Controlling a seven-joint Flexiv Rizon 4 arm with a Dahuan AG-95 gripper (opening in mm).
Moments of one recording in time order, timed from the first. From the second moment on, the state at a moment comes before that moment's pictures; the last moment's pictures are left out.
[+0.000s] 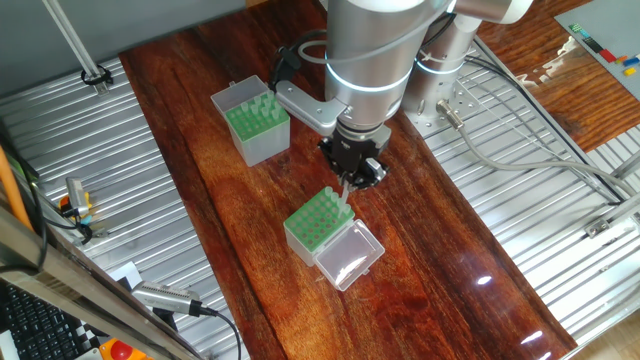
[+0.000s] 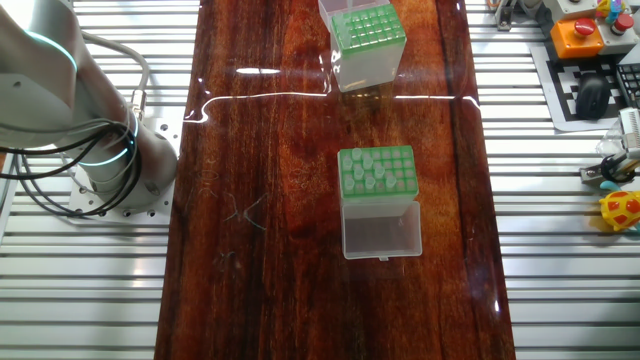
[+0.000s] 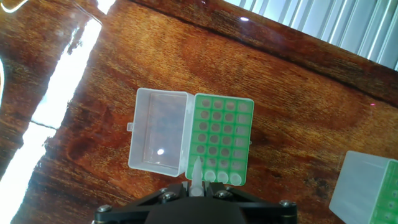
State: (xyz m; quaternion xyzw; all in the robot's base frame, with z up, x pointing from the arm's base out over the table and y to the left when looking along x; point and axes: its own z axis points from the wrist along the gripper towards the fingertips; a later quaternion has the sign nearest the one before) arm 0.403 0.253 0.279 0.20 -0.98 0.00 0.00
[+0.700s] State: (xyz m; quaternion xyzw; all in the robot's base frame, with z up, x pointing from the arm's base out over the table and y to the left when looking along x) arm 0.400 0.252 0.276 0.21 -0.98 0.00 0.01
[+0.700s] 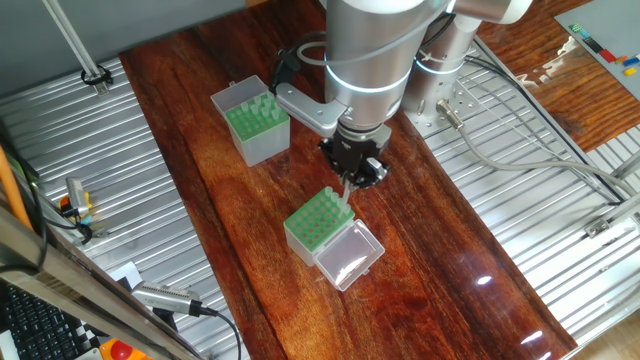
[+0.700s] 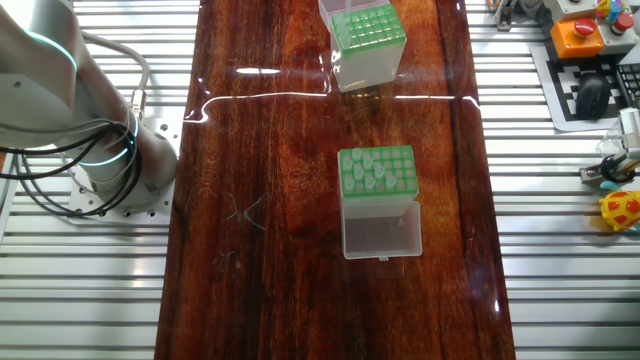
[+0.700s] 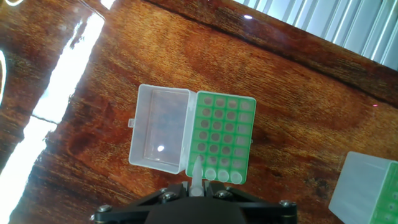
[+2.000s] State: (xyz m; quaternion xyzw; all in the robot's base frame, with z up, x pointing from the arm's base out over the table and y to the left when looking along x) arm 0.410 0.256 0.232 0.21 -0.98 0.00 0.00
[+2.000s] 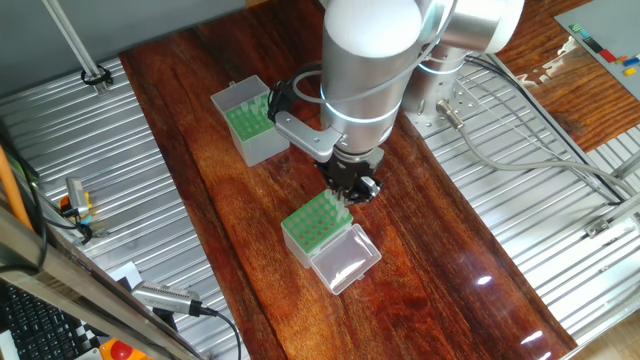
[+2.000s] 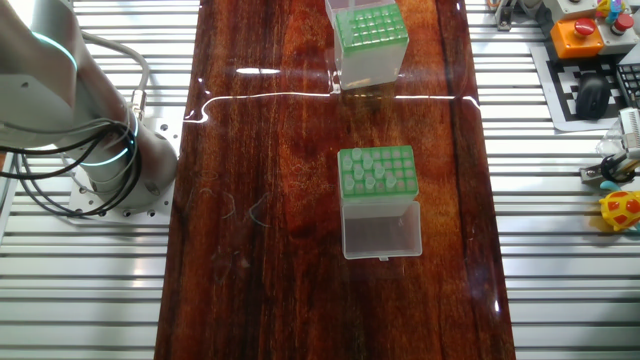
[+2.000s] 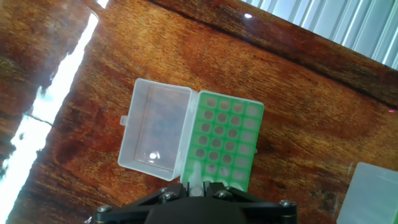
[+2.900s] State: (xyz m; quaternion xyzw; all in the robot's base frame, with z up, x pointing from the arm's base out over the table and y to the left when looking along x) arm 0.411 0.252 0.243 0.22 -0.98 -0.01 -0.01
